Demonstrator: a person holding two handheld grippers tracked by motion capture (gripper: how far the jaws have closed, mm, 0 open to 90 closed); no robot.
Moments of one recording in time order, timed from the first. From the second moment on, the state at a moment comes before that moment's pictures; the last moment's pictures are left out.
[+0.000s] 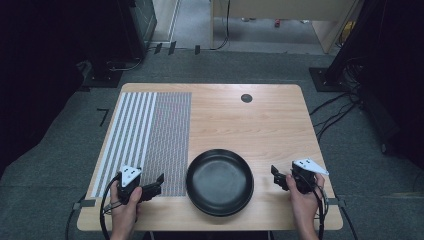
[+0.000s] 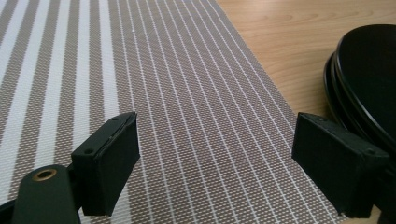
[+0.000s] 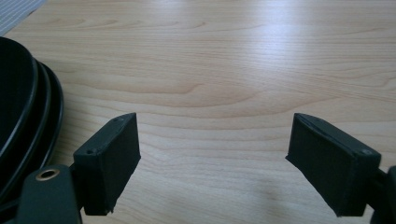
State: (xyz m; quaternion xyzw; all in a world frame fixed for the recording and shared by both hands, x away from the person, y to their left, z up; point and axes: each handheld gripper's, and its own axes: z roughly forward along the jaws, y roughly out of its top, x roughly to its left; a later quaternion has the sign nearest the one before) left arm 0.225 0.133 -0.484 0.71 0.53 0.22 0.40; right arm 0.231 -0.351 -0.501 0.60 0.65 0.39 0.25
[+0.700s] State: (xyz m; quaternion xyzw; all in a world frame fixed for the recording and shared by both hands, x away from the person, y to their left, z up) left arm 0.222 0.115 -0.486 0.72 0.51 0.20 0.41; right arm 0.230 -0.327 -0.502 0.58 0.67 0.41 0.22
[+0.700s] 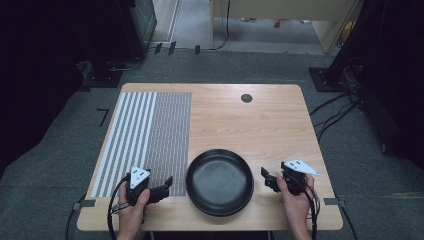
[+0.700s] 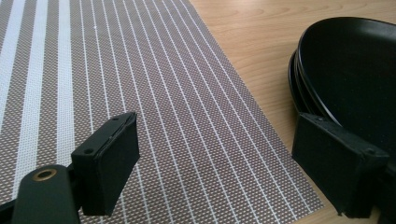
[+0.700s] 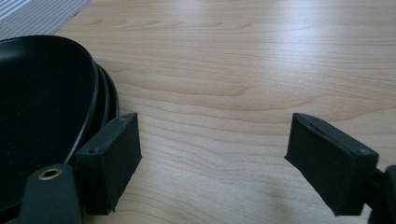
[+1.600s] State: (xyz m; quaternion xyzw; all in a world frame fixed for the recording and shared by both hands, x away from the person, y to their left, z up) left arm 0.216 0.090 -0.487 0.74 0.49 0.18 0.42; right arm 0.227 -0.300 -0.498 0.55 0.67 0.47 0.19
